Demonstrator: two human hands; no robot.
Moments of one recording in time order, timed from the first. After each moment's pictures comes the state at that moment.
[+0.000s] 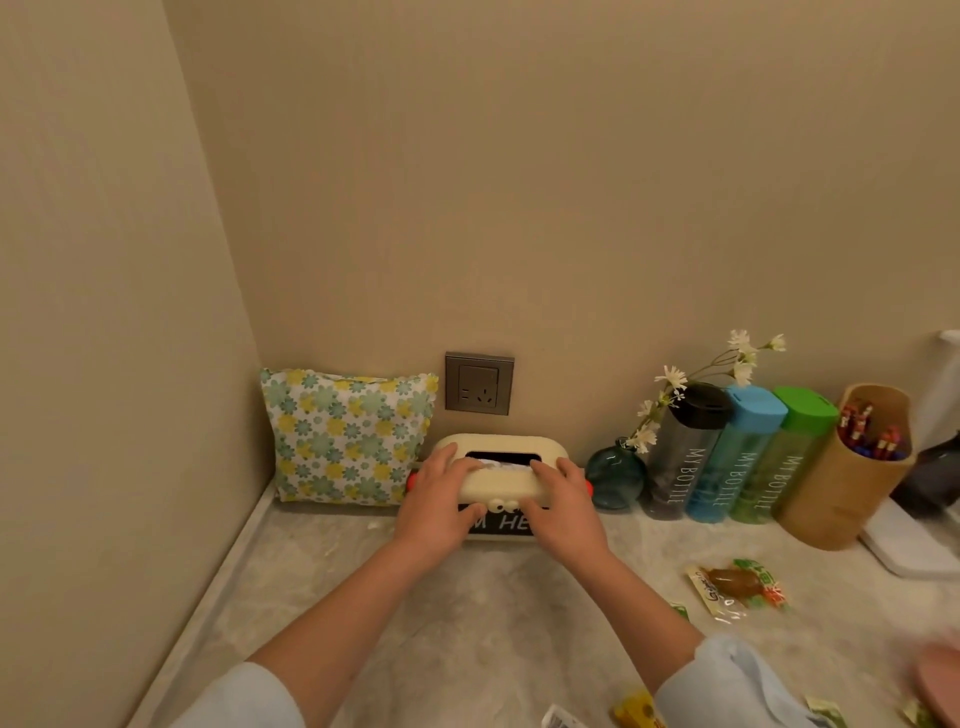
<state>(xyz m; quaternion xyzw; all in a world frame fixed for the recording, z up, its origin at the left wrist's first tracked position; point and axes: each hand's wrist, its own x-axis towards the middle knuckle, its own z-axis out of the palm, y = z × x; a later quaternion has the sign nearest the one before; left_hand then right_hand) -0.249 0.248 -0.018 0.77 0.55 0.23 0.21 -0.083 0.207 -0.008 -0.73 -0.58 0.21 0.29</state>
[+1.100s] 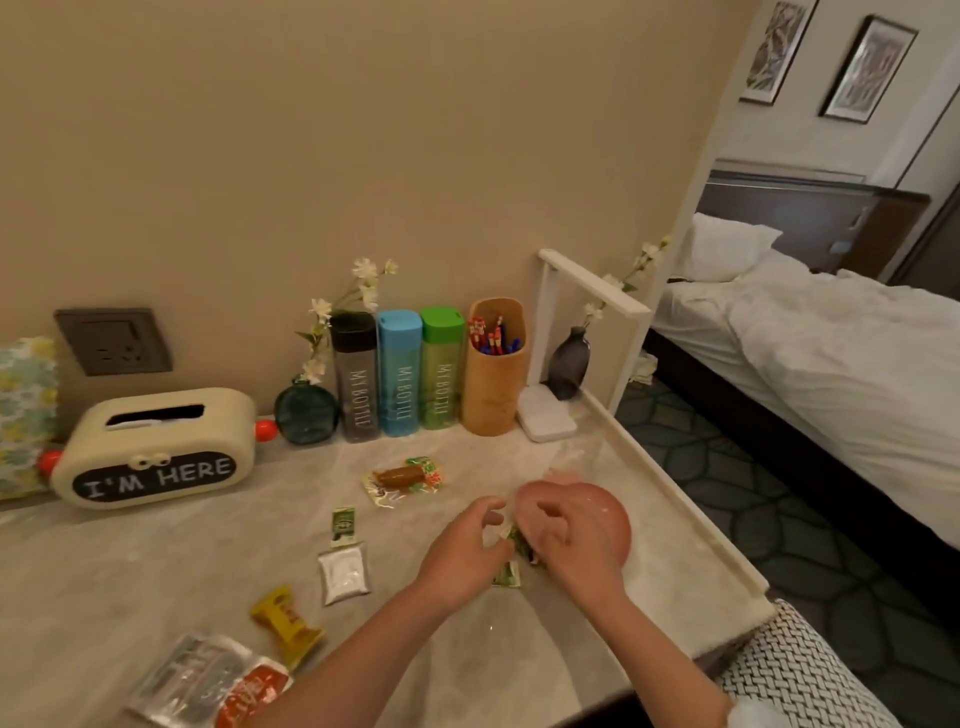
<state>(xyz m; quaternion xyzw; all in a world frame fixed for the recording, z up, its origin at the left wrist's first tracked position) 0.082 0.013 -0.041 0.76 0.39 0.18 0.49 0.211 -0.073 -0.023 -0.80 -0.44 0.14 0.38</state>
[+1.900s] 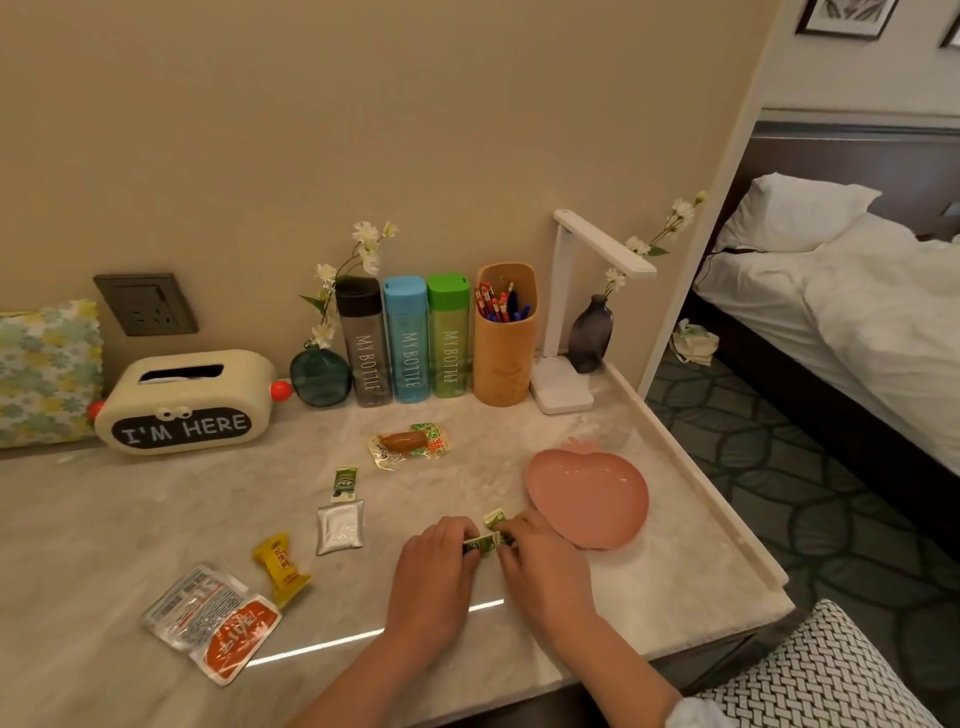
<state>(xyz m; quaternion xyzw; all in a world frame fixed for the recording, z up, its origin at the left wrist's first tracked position) 0.069 -0.034 -0.093 0.85 0.44 0.23 0.17 0.205 -0.086 -0.077 -0.78 -0.58 0.10 0.22</state>
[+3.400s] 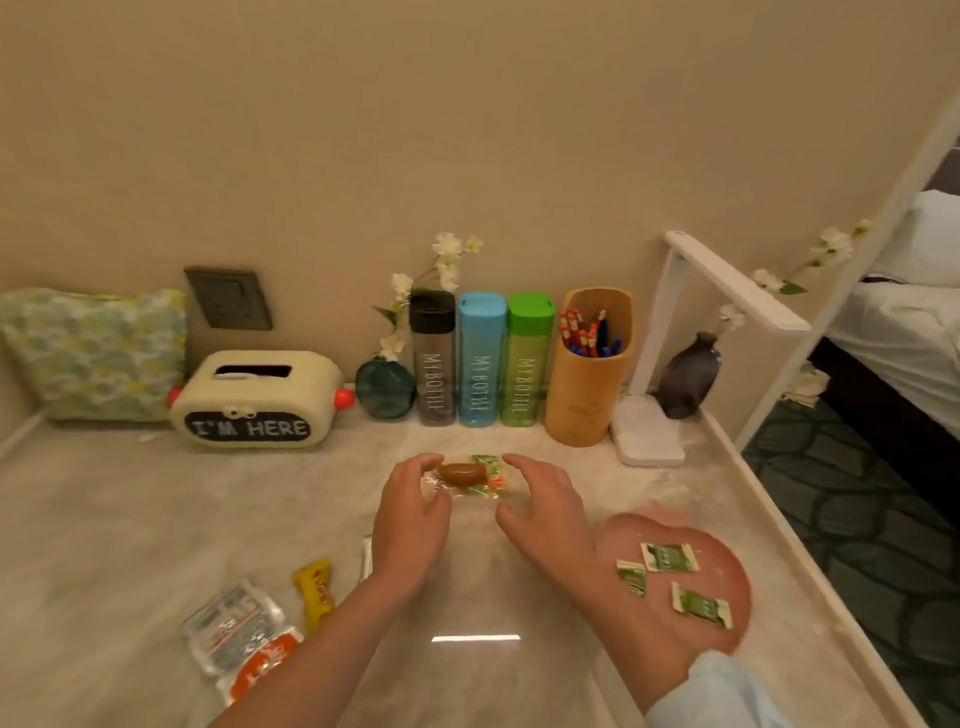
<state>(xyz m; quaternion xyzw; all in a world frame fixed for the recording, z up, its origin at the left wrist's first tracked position) 0.046 0.068 -0.049 0.62 0.61 0.39 0.30 0.205 0.035 -0.034 -0.70 -0.63 0.18 0.29</state>
